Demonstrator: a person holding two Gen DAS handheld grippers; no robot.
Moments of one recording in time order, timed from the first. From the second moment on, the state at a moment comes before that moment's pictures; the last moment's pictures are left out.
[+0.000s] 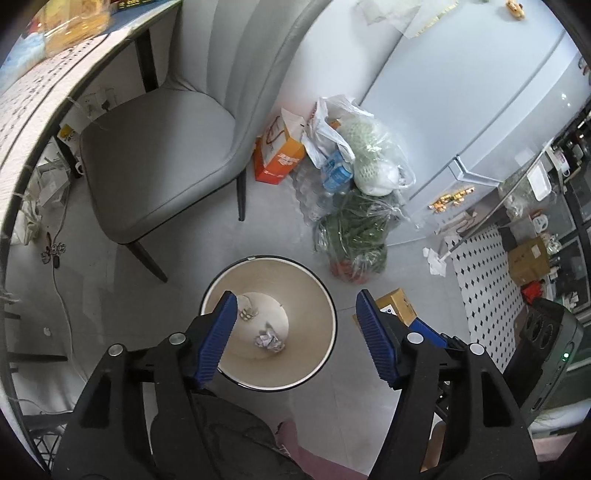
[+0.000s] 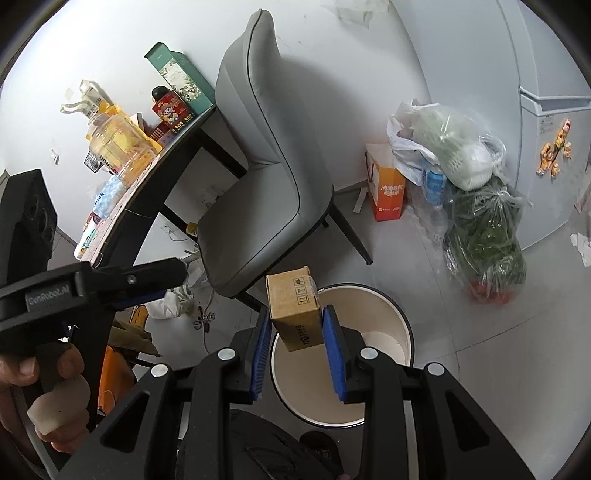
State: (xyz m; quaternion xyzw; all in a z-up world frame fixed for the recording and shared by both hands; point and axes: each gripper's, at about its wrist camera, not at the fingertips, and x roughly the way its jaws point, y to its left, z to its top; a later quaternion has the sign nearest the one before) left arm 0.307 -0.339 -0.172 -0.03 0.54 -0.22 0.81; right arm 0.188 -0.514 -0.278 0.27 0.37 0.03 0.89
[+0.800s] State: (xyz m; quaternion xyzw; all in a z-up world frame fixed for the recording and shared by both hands) left arm 0.248 -0.226 -0.068 -0.08 0.42 -0.14 0.89; right arm 0.164 -0.465 -0.196 0.21 0.32 0.06 0.92
